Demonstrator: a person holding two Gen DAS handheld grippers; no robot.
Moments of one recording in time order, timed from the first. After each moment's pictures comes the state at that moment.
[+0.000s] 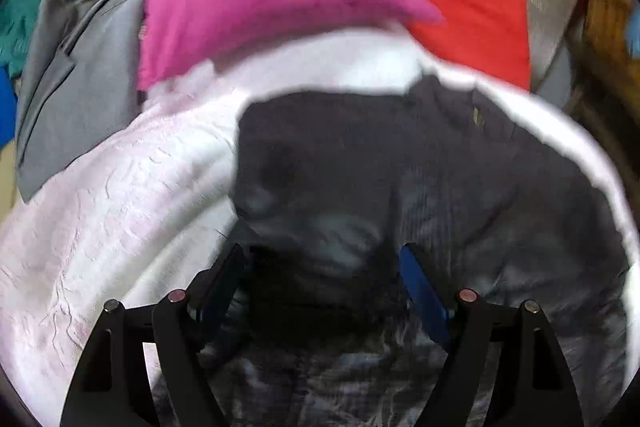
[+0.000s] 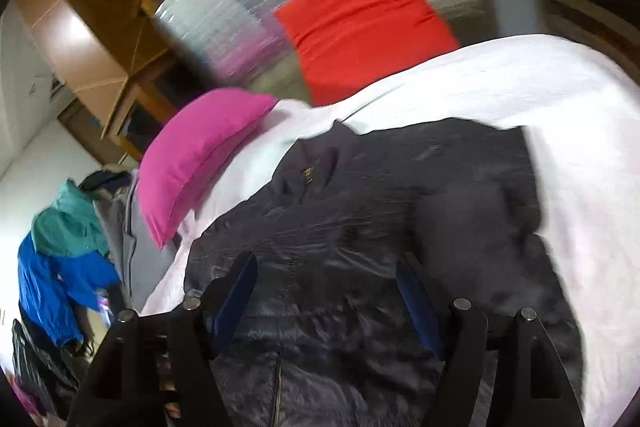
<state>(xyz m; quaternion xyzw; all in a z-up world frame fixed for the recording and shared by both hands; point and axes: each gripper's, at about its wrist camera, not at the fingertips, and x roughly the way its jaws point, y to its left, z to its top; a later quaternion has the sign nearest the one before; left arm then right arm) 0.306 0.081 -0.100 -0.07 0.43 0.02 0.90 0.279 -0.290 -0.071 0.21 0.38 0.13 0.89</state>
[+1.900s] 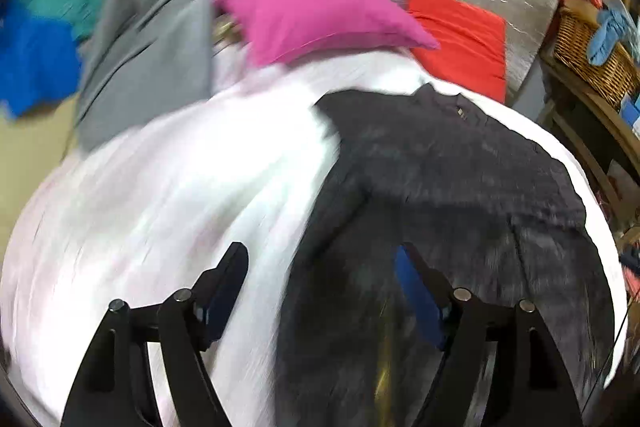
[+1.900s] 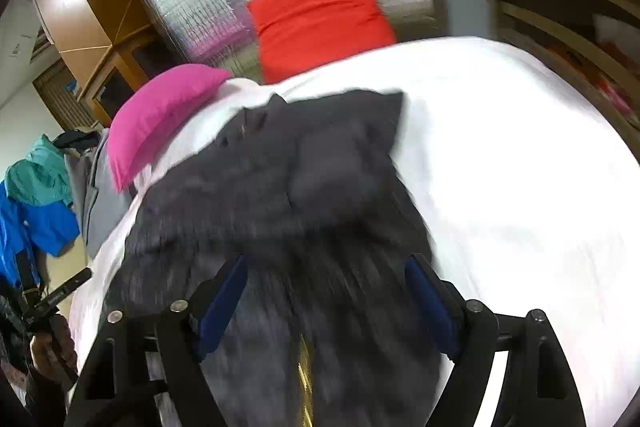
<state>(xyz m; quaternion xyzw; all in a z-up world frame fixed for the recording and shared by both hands) 0.131 0.168 -0.065 -0.08 0.41 0.01 0.91 0.107 -0.379 -0.085 0.18 0.40 0.05 0.90</state>
